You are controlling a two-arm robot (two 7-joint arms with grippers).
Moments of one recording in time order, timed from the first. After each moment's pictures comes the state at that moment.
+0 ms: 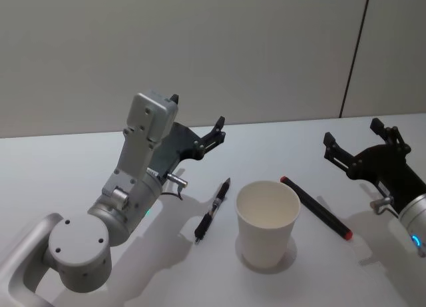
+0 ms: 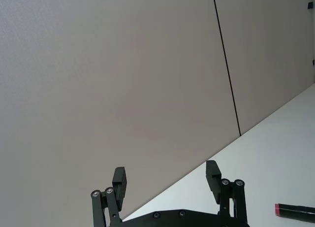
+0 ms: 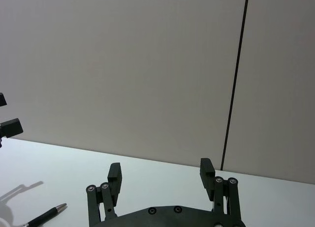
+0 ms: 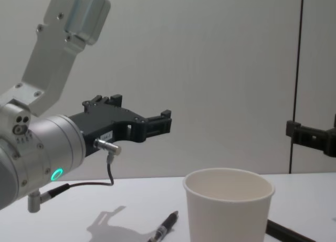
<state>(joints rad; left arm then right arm) -0.24 0.38 0.45 -1.63 -0.20 0.01 -0.01 -0.01 0.34 -0.23 -1.77 0.29 0.03 0.07</state>
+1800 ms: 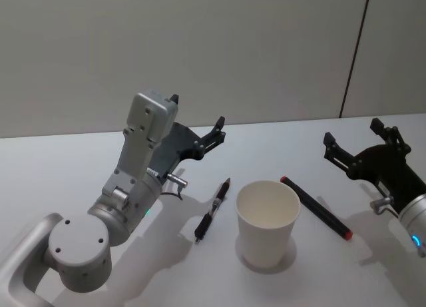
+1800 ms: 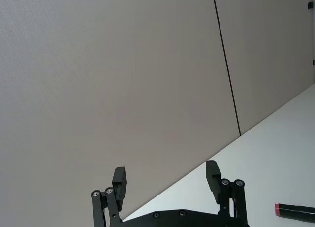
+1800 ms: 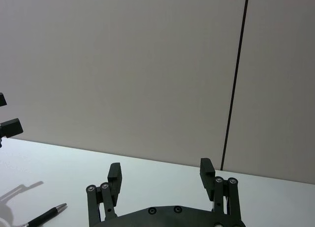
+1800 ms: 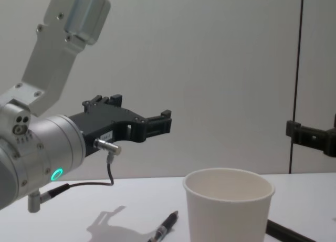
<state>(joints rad) -0.24 0.38 0.45 -1.63 -0.20 0.01 -0.01 -0.01 0.34 -0.23 -1.77 0.29 0.03 0.07</state>
